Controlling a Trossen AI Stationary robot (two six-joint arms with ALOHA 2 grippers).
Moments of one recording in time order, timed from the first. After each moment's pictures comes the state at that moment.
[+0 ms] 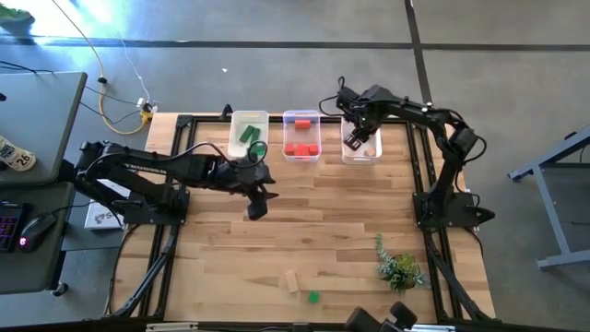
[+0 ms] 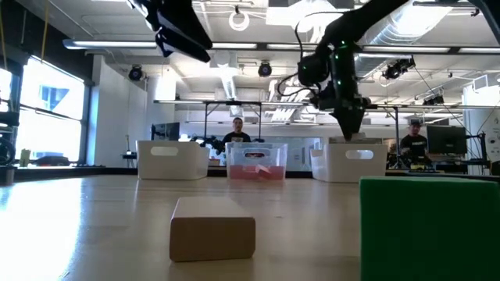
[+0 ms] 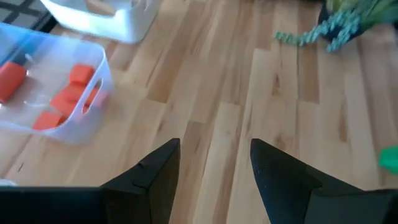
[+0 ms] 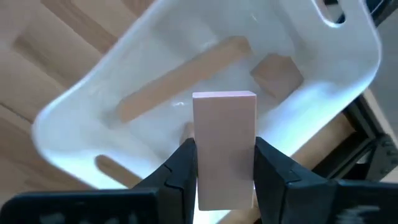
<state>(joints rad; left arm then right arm) 0.06 1.29 1.02 -0.48 -0.19 -0.24 -0.69 1.81 1.47 -1.20 0.19 0.07</state>
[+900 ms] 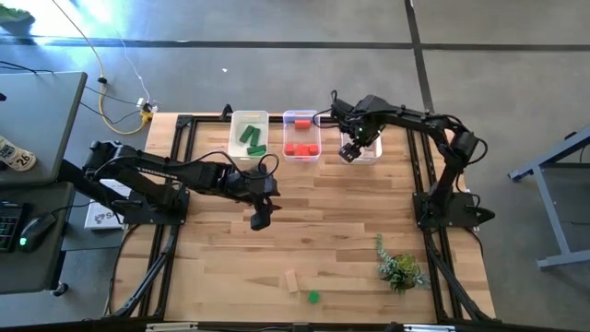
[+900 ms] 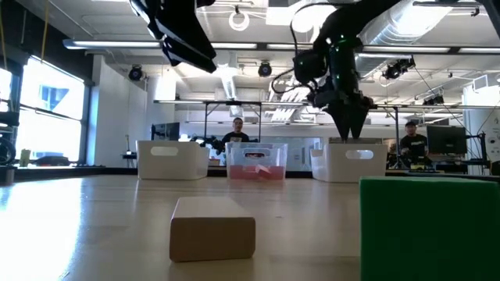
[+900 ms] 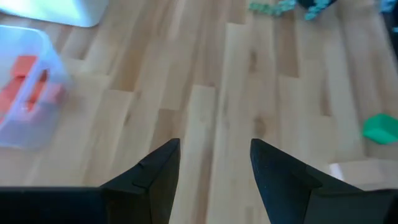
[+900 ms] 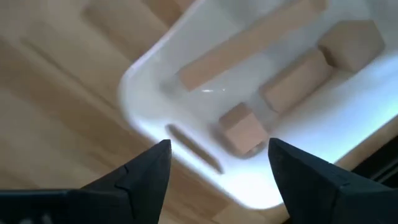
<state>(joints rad) 0.01 1.38 1.02 -0.44 -0.12 -0.21 -0.59 1.78 1.42 -1.23 0.09 0.20</state>
